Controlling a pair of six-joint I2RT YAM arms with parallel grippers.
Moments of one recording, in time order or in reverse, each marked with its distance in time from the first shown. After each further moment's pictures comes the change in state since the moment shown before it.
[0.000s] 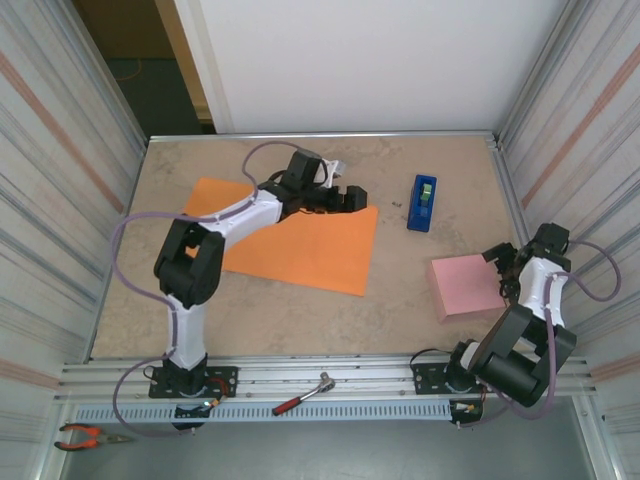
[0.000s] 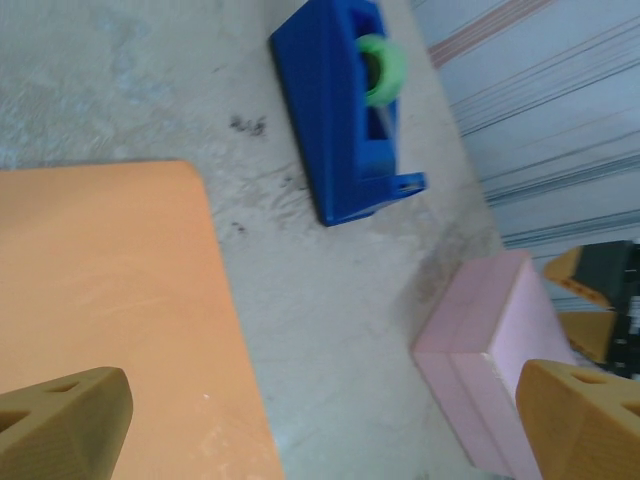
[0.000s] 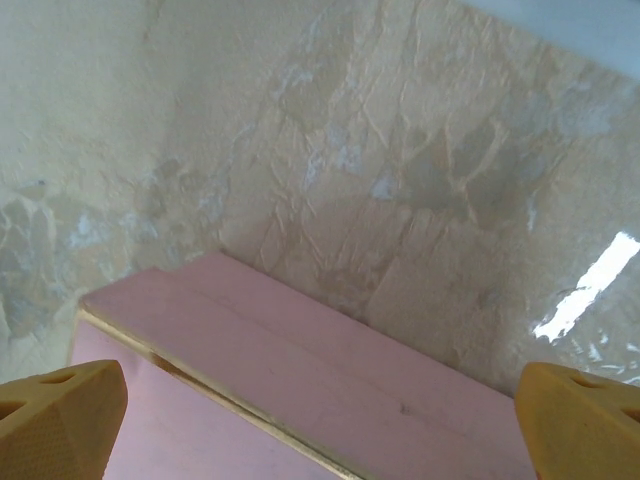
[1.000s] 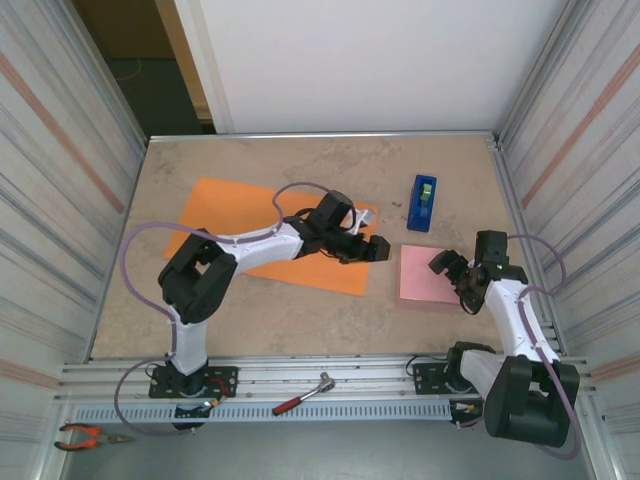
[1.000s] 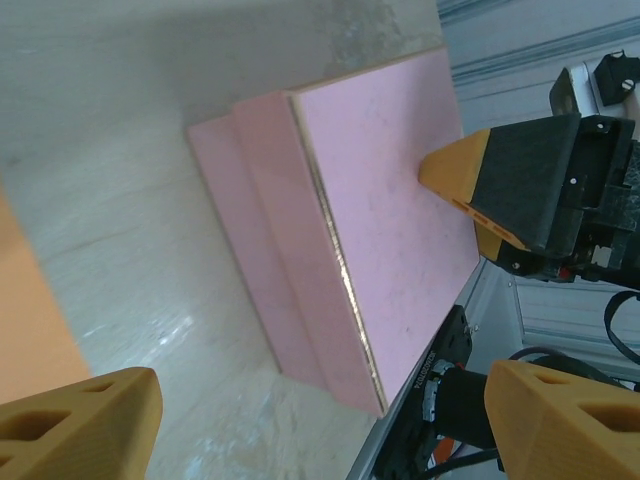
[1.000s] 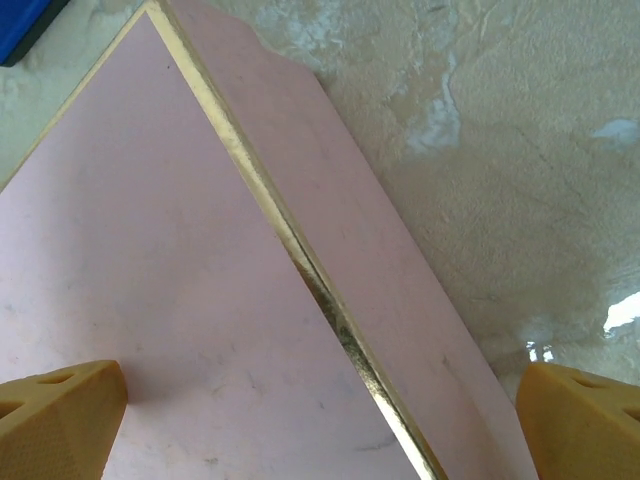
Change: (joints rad) left arm -0.235 -0.022 -0.175 0.049 0.078 -0.169; right arm 0.436 -0.211 -0.178 0.029 -0.042 0.104
